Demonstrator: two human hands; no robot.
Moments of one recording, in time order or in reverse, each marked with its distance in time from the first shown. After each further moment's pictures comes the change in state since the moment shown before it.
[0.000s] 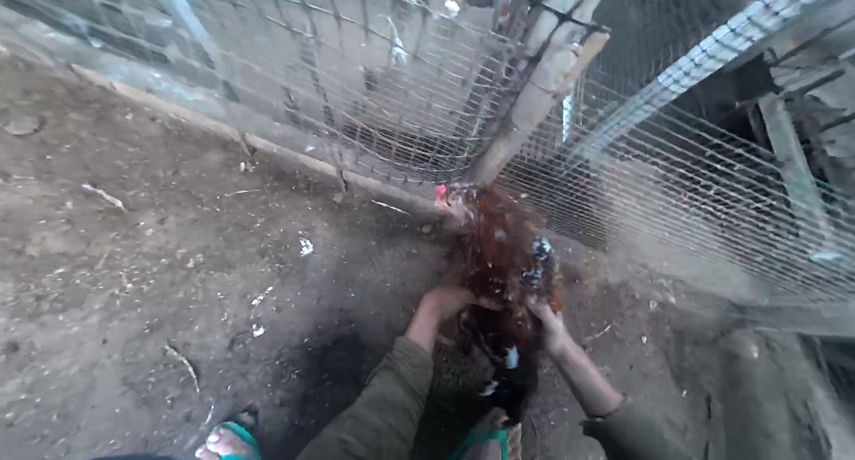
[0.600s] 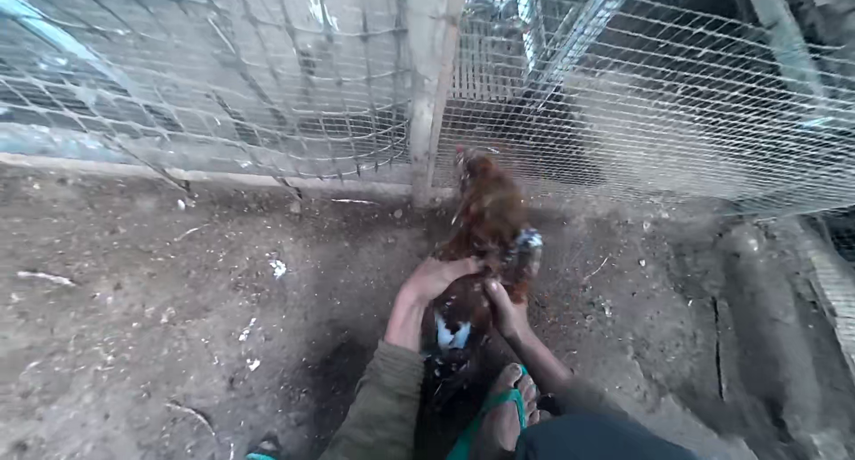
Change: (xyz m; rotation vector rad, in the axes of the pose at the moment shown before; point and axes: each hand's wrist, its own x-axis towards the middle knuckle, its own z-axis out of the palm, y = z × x) left_hand 0.016 0.012 0.008 0.019 -0.062 0.094; right_hand -0.008 0.056 0.033 0.208 0.251 -0.174
